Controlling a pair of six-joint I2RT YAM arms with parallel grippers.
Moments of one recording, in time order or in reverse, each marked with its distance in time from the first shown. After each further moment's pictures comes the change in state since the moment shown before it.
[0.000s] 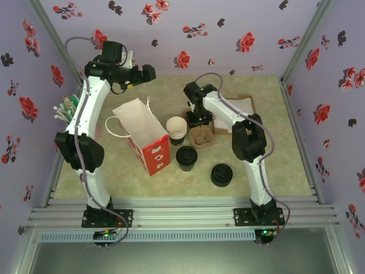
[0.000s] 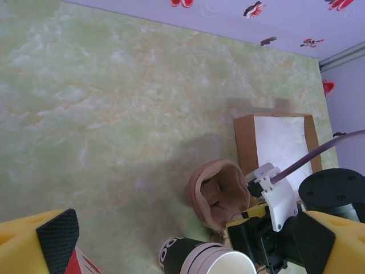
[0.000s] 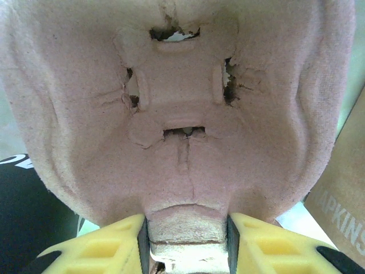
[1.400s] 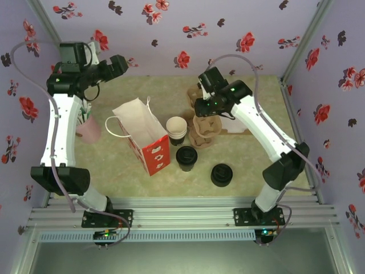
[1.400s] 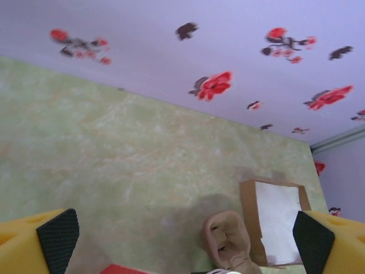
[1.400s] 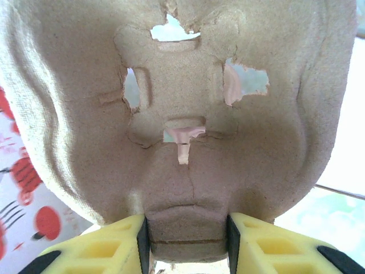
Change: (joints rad) left arm 0.190 -0.330 -0.216 0.129 -0.053 -0.062; right arm 0.068 -0.547 -0.132 0.021 0.067 0.030
